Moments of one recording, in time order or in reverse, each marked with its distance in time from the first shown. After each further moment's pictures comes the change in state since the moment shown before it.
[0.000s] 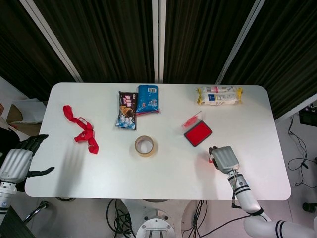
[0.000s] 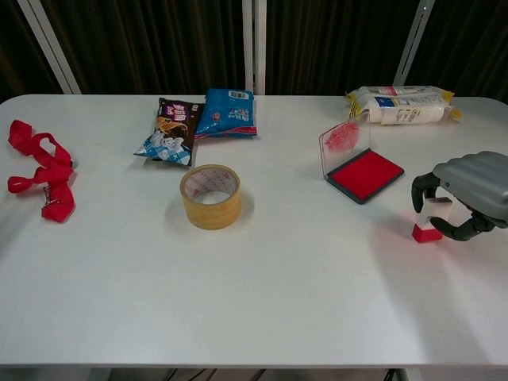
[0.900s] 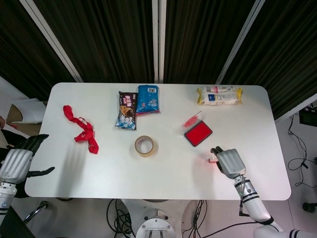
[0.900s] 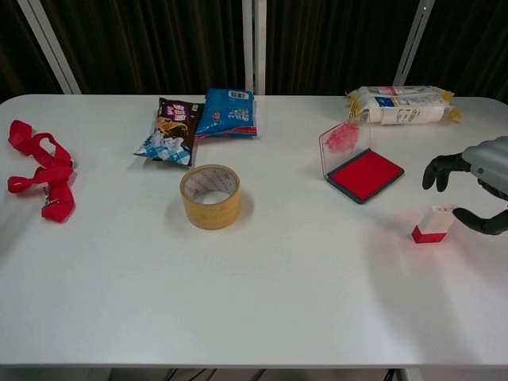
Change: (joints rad) left arm 0.001 0.007 0.000 -0.018 0.008 0.011 0.009; right arm -0.053 0.137 -0.038 -0.186 -0.095 0.101 0.007
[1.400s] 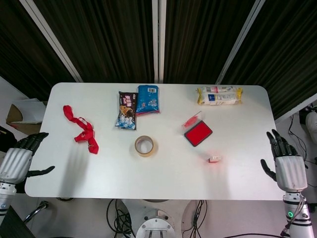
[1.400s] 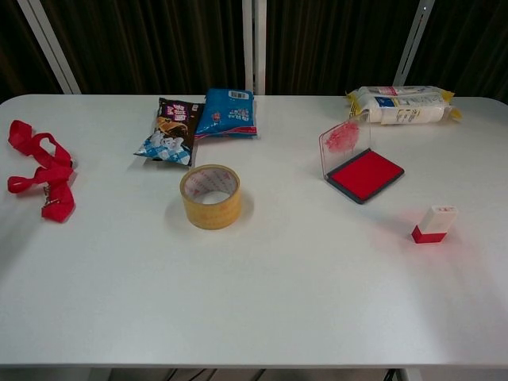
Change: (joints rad) left arm 0.003 0.034 -0.008 -0.068 0.011 0.027 0.062; right arm -0.254 0.199 -0.001 0.043 -0.214 0.511 0.355
